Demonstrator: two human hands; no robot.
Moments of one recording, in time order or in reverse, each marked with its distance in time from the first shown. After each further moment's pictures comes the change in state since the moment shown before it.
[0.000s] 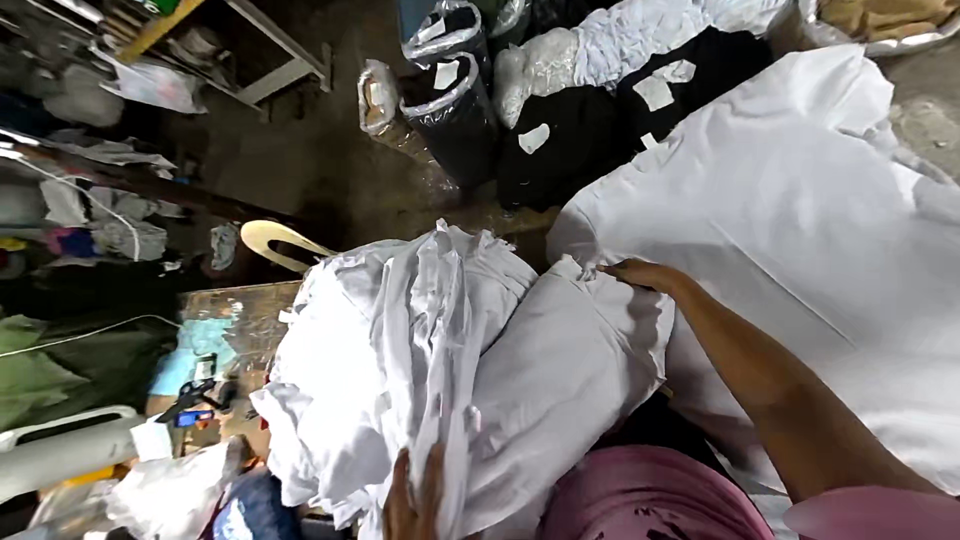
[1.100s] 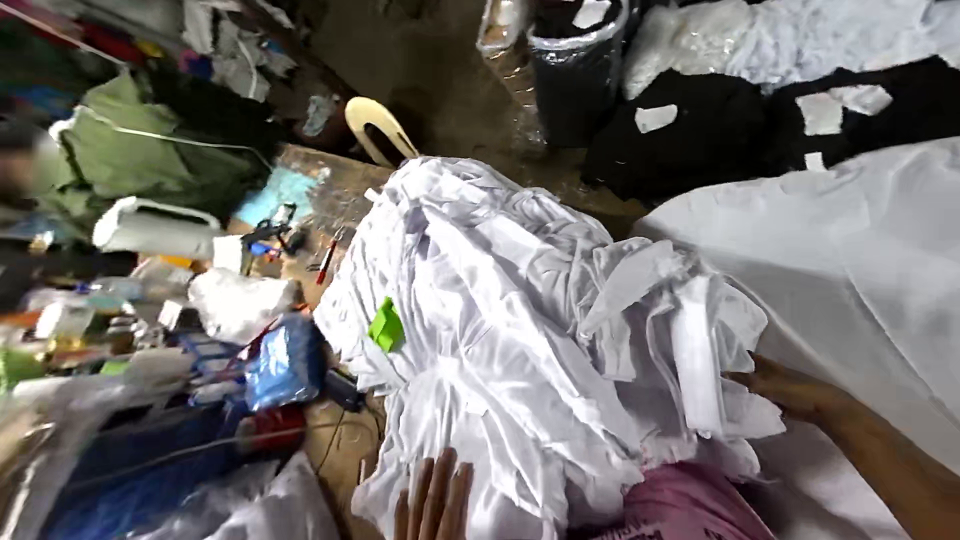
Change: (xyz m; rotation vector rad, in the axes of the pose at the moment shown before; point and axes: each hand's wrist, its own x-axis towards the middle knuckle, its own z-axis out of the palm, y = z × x) left_hand -0.105 -0.038 0.035 -0.309 0.049 -0.034; right_hand -0.158 -0.041 0.057 0.116 -0.171 0.087
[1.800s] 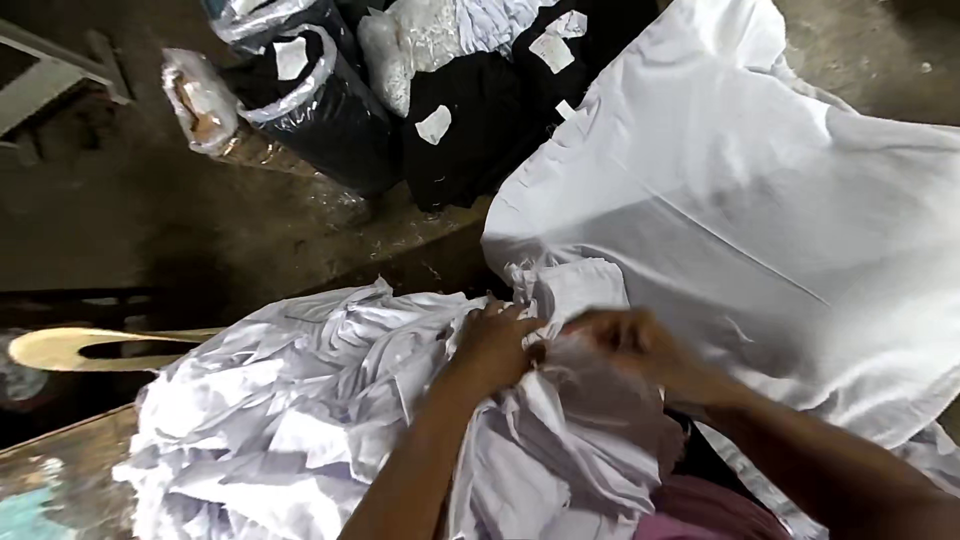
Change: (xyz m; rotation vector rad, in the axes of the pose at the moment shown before) left_hand 0.394 0.209 0.065 0.436 -0.863 0.666; right_hand 0.027 -0.012 0.000 0.195 0.482 -0.748
